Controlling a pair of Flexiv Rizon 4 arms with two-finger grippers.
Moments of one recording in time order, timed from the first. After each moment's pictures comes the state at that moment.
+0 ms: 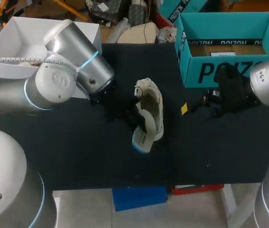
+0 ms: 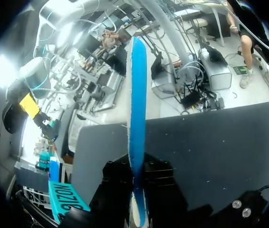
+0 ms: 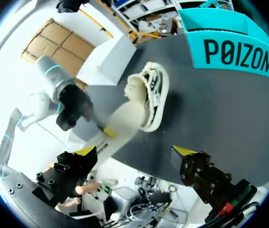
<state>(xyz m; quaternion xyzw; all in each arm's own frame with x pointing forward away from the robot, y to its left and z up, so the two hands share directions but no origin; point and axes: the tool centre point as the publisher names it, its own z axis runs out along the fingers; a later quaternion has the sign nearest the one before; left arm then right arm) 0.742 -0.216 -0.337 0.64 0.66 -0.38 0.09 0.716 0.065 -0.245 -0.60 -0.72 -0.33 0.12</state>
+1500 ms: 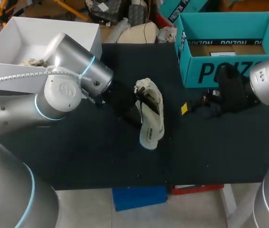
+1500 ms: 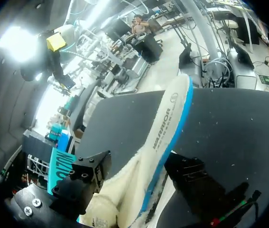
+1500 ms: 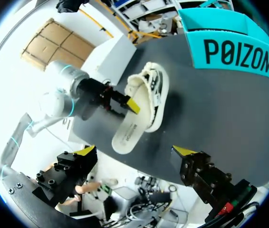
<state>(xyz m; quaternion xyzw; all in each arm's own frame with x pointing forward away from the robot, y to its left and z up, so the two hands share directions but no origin) 0.799 -0.236 -0.361 0.53 0.72 -0.41 0.14 0.716 0.064 -0.244 -0.60 -0.72 -0.33 0.12</state>
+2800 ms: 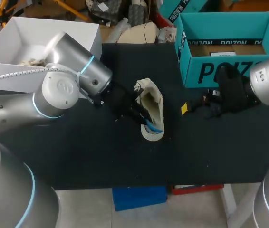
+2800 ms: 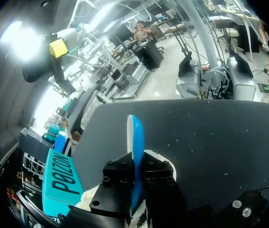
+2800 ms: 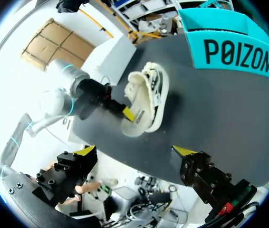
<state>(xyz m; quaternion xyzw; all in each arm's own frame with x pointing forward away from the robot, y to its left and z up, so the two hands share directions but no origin) 0.796 -0.232 -0.363 0.52 0.73 -0.43 0.12 0.716 0.065 -0.244 -0.60 -0.72 -0.33 0.12</state>
